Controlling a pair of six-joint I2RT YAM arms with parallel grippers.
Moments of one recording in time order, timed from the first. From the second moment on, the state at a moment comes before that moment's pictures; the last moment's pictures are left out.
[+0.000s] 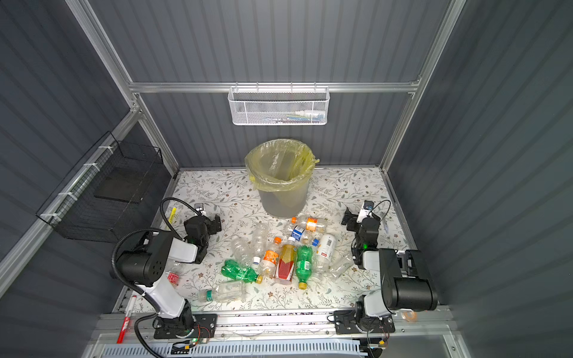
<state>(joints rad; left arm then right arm) -0.13 1.74 0.46 0.86 -0.33 -0.01 -0.06 1.48 0.32 0.93 0.07 0.07</state>
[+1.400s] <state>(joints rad) -0.13 1.39 0.96 0.02 -0.27 -0.14 0.08 1.28 0.93 -0.09 0.02 0.10</state>
